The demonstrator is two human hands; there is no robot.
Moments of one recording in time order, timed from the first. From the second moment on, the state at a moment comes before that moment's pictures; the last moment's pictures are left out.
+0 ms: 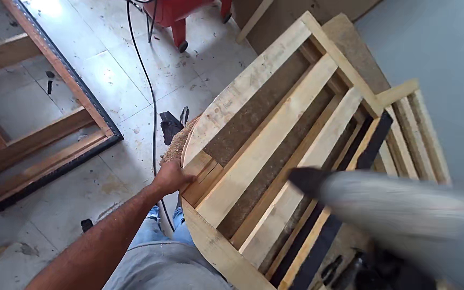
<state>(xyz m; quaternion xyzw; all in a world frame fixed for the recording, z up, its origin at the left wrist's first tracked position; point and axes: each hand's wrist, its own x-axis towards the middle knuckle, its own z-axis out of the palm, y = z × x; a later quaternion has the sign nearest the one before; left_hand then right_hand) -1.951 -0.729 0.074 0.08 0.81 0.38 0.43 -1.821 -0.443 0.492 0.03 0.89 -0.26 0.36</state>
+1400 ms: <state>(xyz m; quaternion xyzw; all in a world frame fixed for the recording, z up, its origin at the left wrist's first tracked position) -1.974 -0.748 0.042 0.10 0.74 0.47 0.47 -2.005 -0.562 0.203 -0.43 0.66 0.11 0.61</state>
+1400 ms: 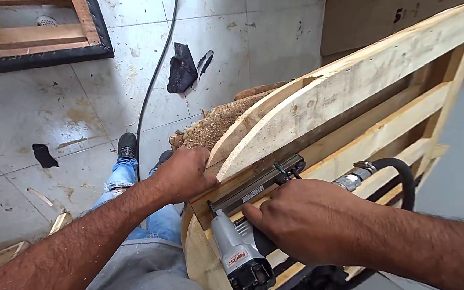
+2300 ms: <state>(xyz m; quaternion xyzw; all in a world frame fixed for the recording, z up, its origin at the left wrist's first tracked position) -1.969 -0.747 0.037 0.07 0.74 0.48 0.47 -2.015 -0.509 0.214 -0.39 0.69 0.16 0.59</state>
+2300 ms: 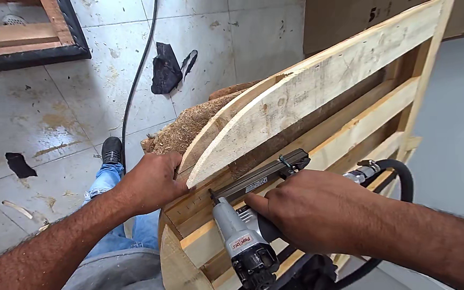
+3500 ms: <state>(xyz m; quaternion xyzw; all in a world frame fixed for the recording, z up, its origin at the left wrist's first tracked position) -1.972 -0.748 0.039 0.08 0.73 0.49 0.47 -2.023 -0.519 0.213 -0.45 0.68 0.04 0.57</state>
